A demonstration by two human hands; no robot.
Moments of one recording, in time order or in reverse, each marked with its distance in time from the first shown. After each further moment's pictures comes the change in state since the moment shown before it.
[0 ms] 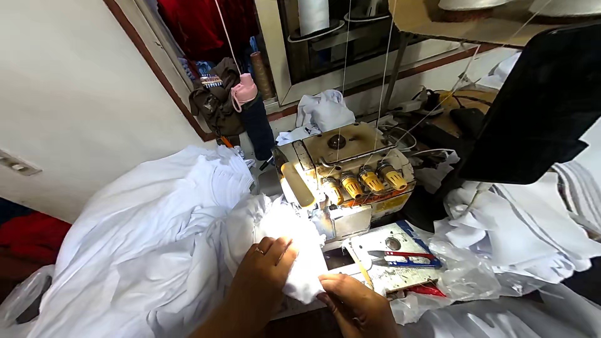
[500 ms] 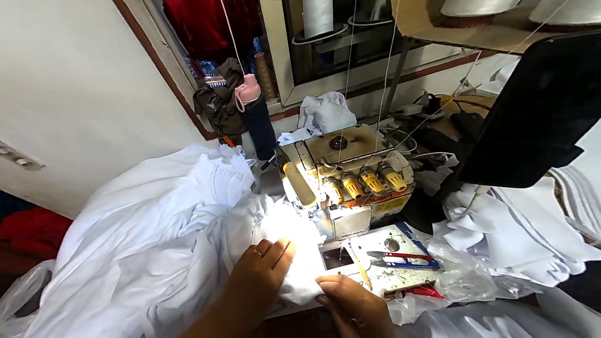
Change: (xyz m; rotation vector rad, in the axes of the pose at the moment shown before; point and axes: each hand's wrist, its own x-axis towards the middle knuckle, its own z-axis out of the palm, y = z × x) left_hand -0.005 -0.003 -0.006 0.089 -0.027 0.052; right_hand -0.002 0.000 0.001 0.068 -0.017 -0.003
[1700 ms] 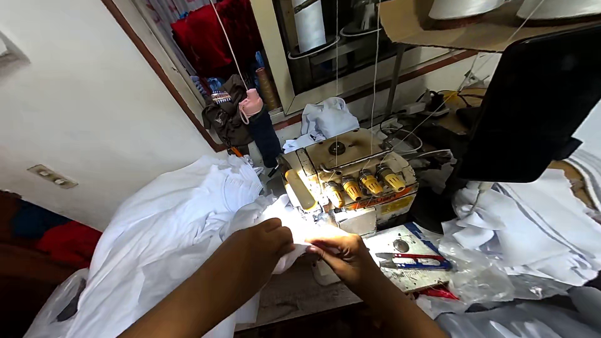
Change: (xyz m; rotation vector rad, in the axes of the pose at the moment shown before) left_hand 0.057 -0.024 -0.084 -0.211 -0.217 -0.016; right_hand 0.075 0.038 0.009 0.189 -0.004 -0.105
